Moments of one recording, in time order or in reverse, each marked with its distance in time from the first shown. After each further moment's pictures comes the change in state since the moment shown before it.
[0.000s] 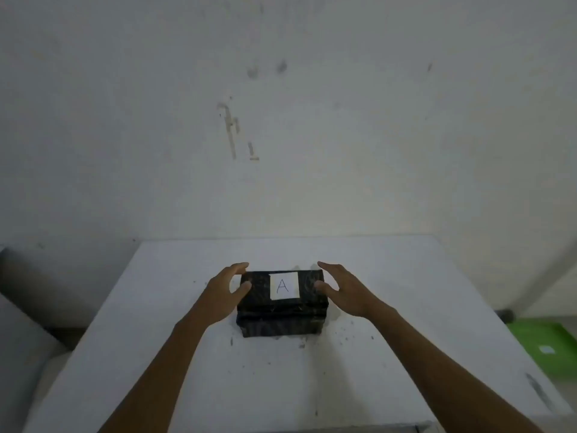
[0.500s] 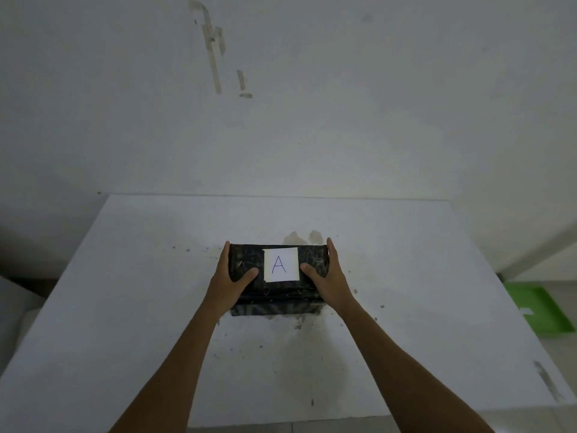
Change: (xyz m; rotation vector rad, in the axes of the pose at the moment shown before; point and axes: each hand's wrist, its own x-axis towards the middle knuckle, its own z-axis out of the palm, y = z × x) left_hand 0.051 -0.075 0.084 -0.379 0.052 -0.361; right_hand 0.063 0.045 0.093 0.582 0.234 0.316
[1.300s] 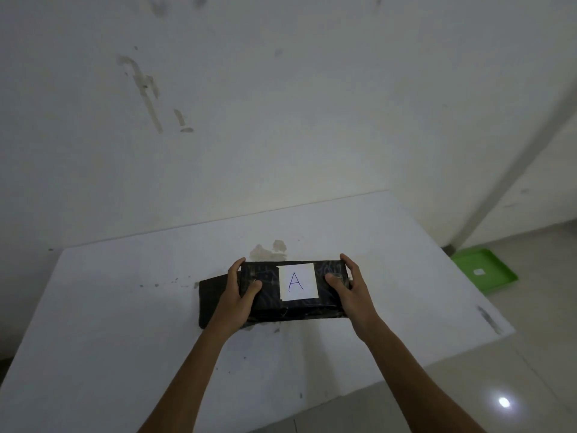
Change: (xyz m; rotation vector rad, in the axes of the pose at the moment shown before) left_hand -0.044 0.055 0.049 -0.079 -0.276 0.137; right_hand -0.100 -0.003 -0.083 0.454 0.246 0.114
